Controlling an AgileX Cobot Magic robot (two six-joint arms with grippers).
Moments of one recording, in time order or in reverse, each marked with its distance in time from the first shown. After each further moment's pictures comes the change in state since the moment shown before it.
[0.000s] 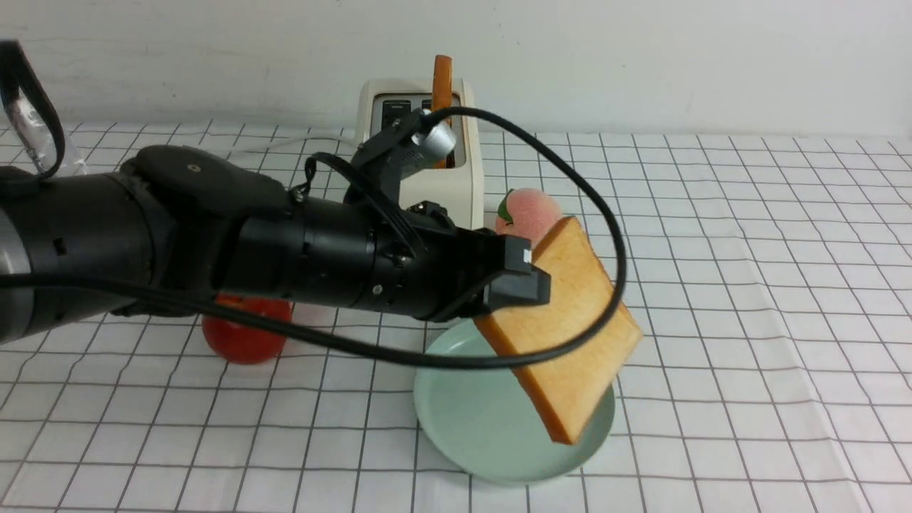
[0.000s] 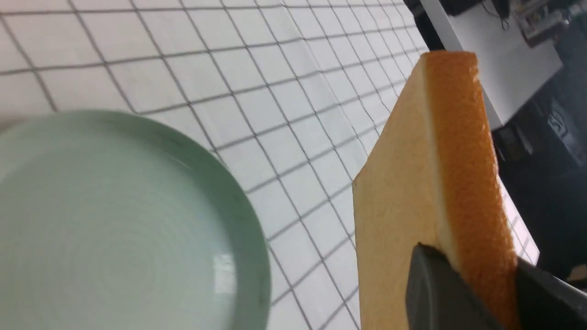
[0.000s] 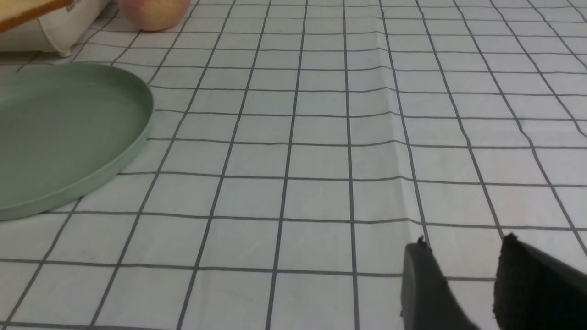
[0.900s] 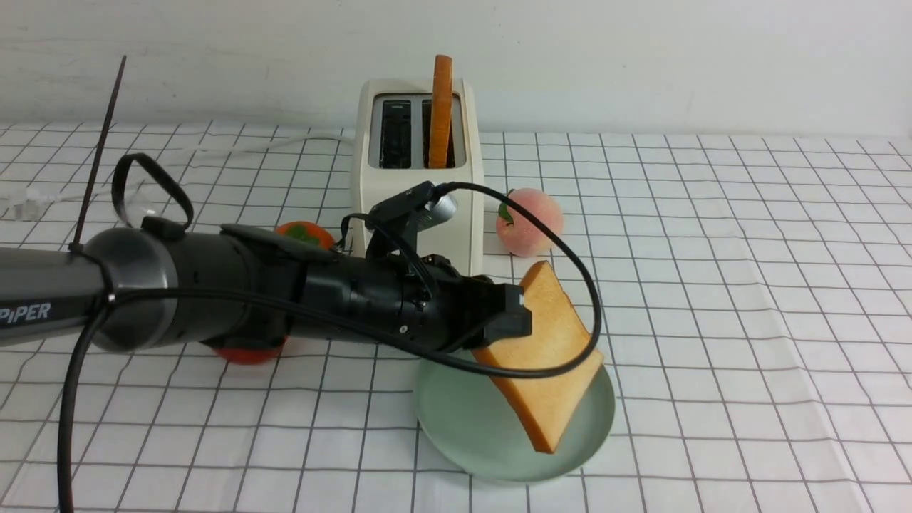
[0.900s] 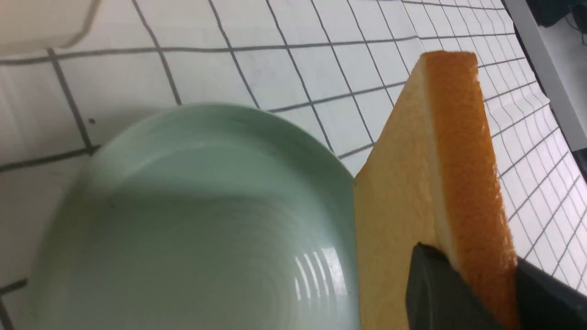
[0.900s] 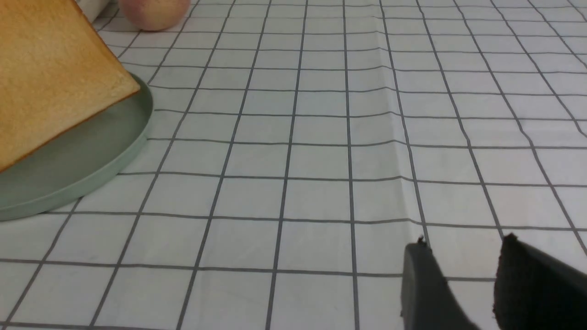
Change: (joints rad) right arm 0.000 0.000 0.000 0.000 0.000 0.000; left arm 0.008 0.214 0.000 -0.260 -0.080 0.313
